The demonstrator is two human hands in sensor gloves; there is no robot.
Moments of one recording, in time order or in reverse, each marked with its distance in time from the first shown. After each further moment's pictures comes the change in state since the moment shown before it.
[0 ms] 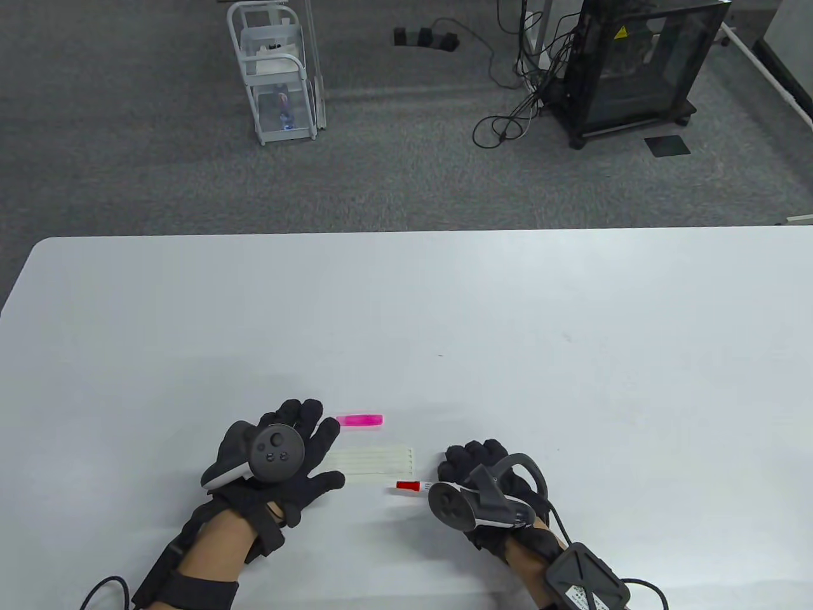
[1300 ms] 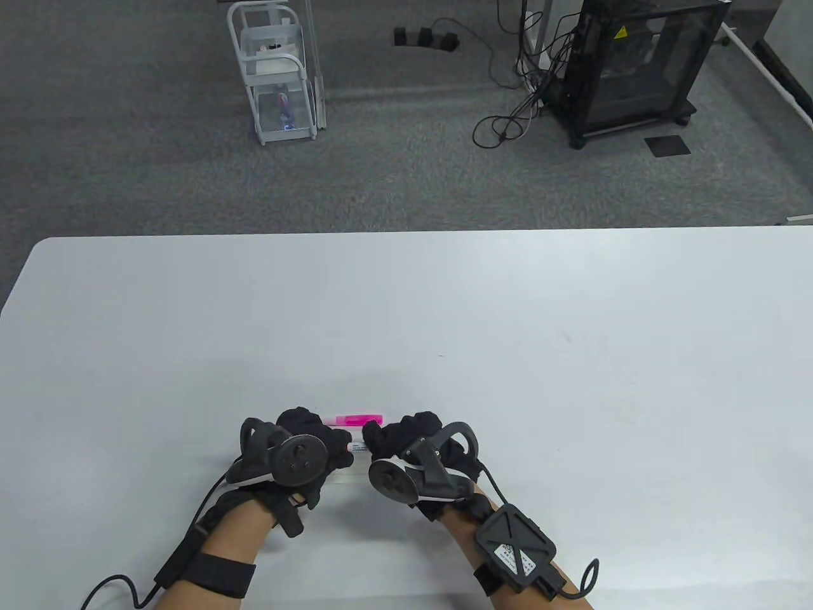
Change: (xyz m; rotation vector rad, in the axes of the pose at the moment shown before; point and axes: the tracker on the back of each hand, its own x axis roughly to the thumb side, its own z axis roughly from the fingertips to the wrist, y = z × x) left_hand 0.014 0.004 -0.023 0.226 -0.141 -0.202; right_hand 0.049 -0.015 -0.062 -0.297 -0.121 0.006
